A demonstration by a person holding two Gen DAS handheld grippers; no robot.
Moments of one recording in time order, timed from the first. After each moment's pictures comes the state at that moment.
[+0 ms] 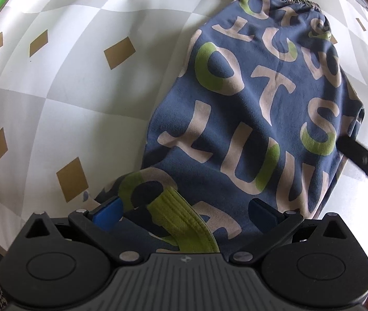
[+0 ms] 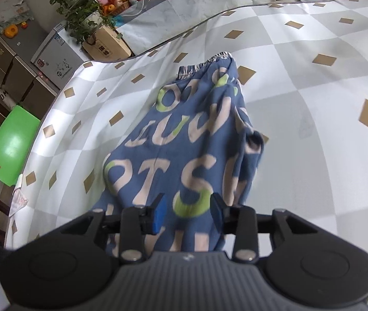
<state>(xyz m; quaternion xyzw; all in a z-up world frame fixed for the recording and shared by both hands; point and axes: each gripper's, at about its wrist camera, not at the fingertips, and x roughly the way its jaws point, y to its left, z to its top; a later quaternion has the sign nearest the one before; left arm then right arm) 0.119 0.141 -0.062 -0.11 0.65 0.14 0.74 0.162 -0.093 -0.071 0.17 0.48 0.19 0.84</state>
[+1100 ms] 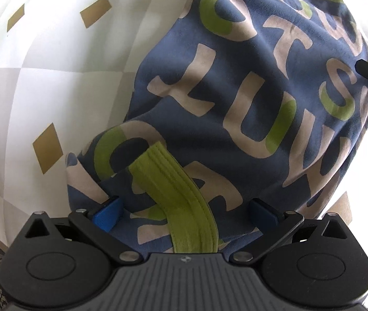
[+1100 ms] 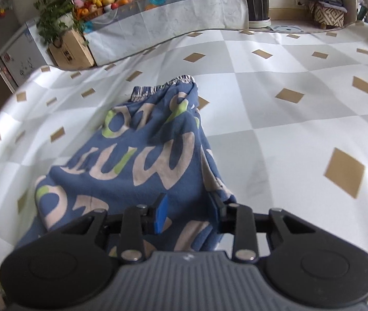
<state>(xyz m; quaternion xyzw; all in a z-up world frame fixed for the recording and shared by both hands) 0.106 0.115 -0.094 -0.10 0.70 0.12 0.70 0.202 -0.102 -0.094 0.08 0.45 0.09 0.89</state>
